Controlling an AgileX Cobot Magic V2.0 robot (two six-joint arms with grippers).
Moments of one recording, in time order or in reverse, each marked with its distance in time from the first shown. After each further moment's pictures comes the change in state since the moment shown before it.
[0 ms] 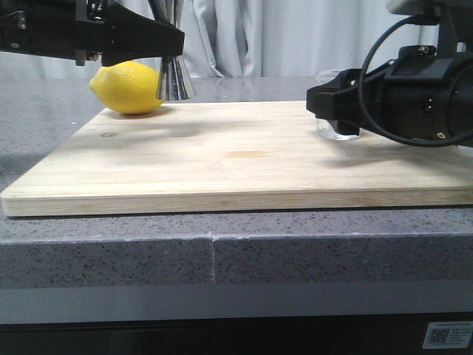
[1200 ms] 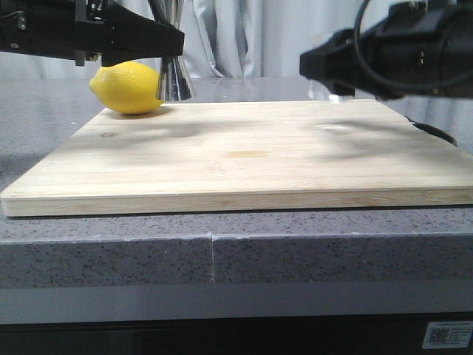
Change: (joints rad) left arm 0.000 0.000 0.000 0.003 0.005 0.000; right arm 0.000 -0.101 -0.113 -0.074 0.184 0.000
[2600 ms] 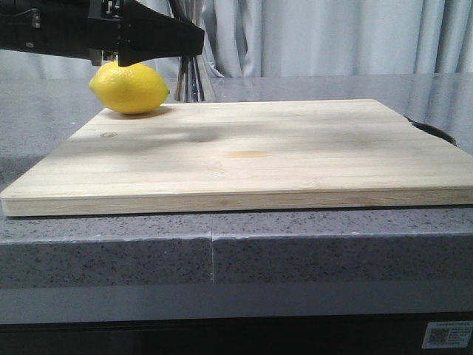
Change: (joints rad) left arm -0.052 0.000 0.000 0.000 0.013 -0.002; right arm 0.185 -0.115 -0.521 -0.408 0.684 0.000
